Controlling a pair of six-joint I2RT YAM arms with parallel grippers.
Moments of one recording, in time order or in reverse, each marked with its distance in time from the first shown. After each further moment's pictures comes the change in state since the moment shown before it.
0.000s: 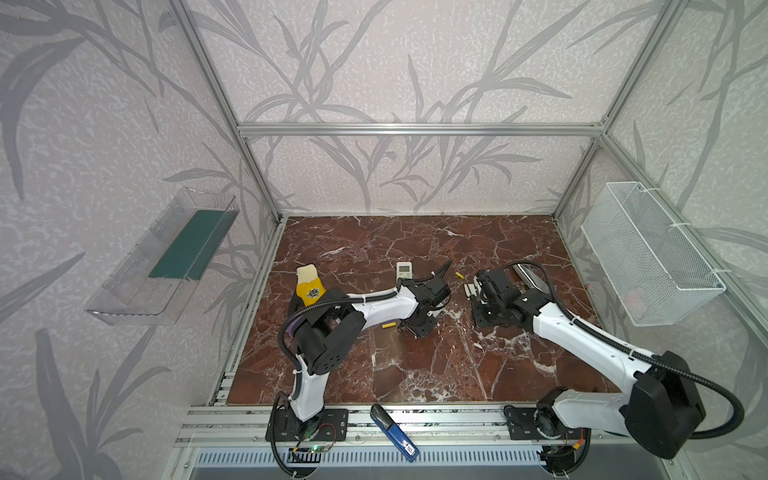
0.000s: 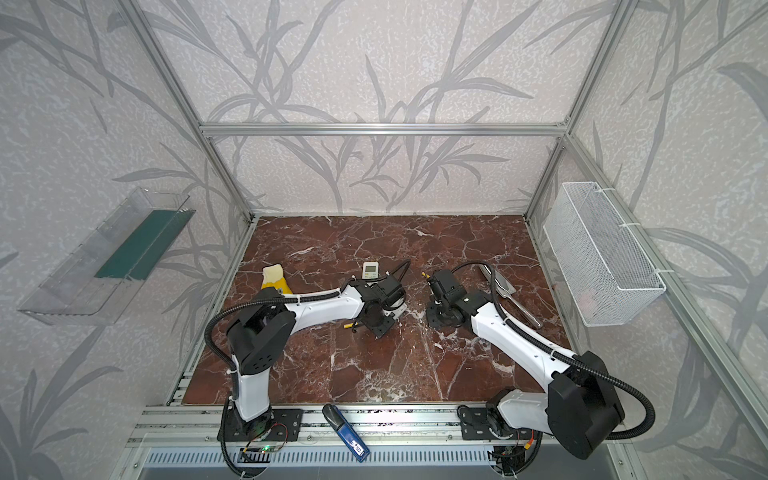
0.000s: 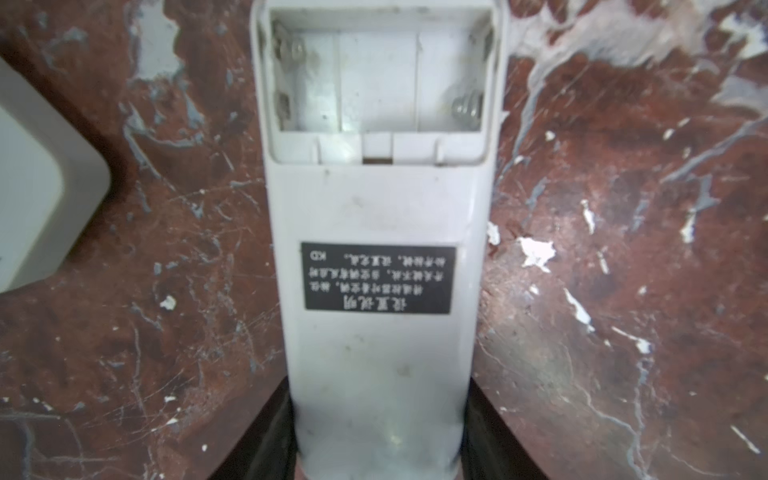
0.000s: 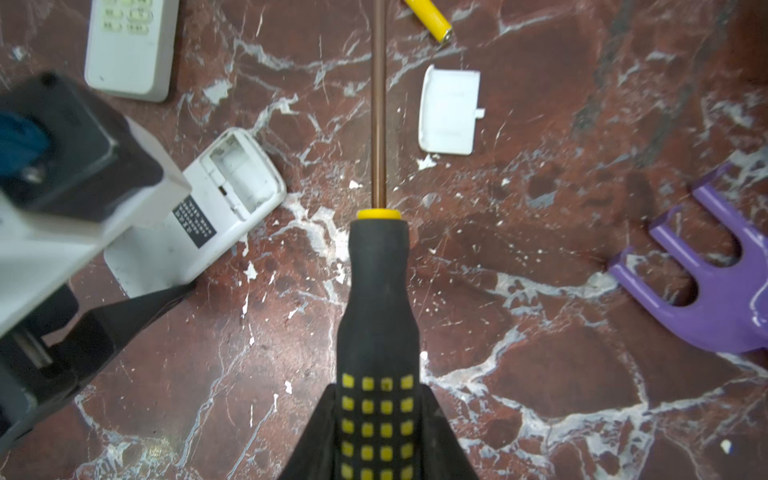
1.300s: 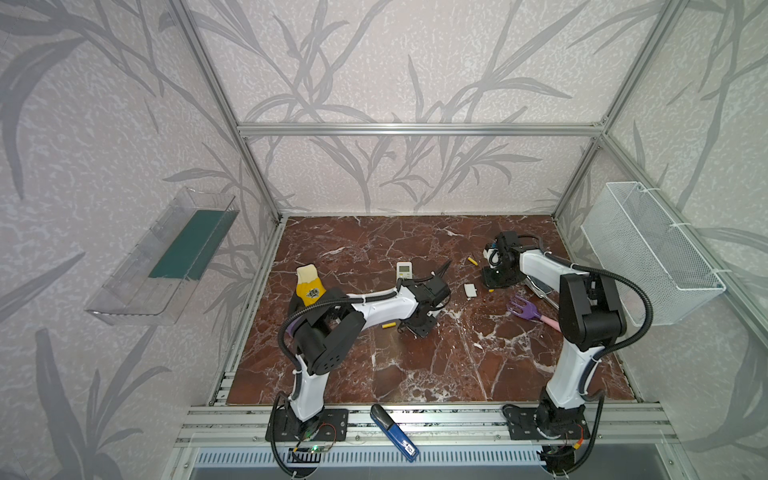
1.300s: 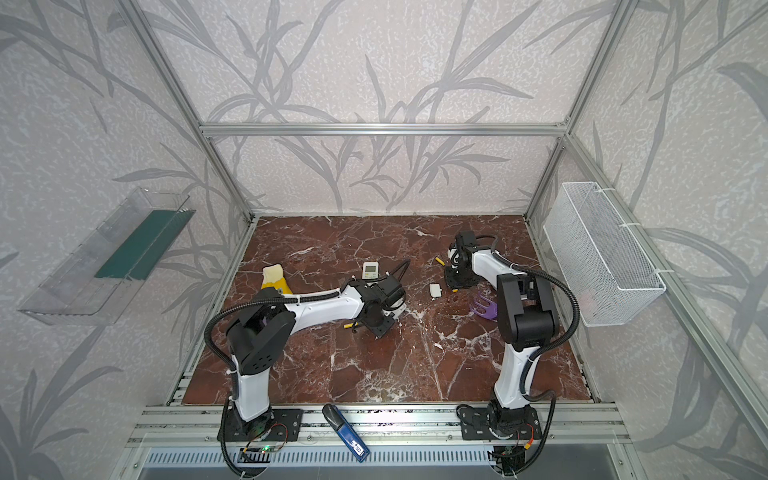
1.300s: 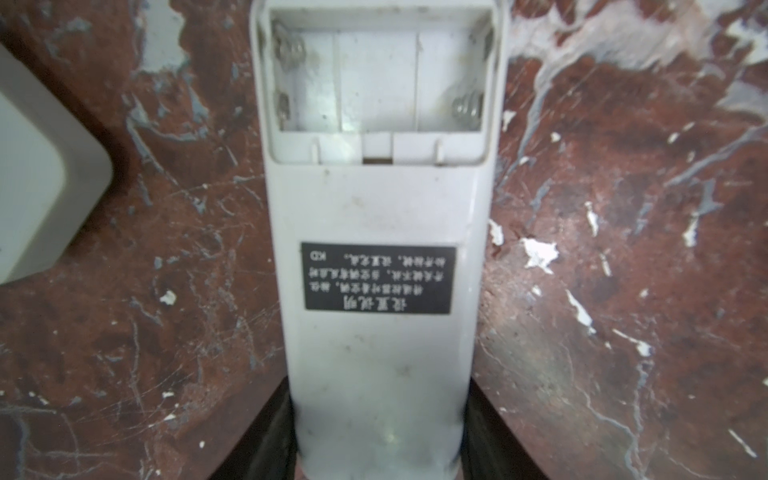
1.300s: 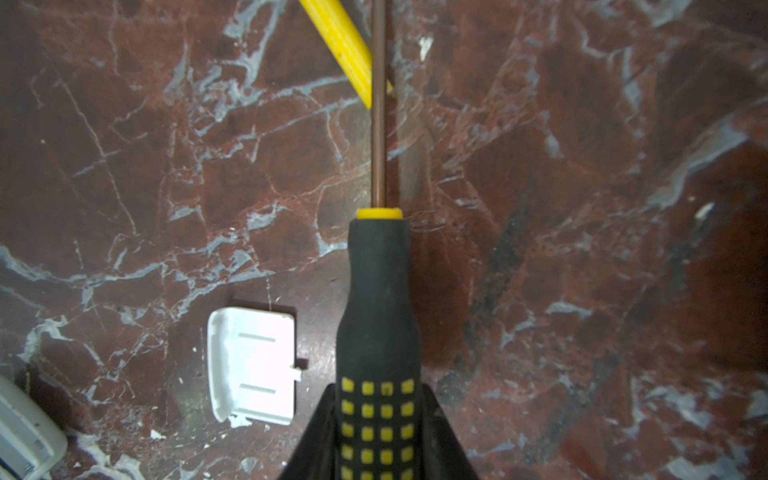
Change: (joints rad) left arm 0.000 -0.002 -0.002 0.000 -0.005 -0.018; right arm -0.384 0.633 0.413 0.040 -0.208 -0.335
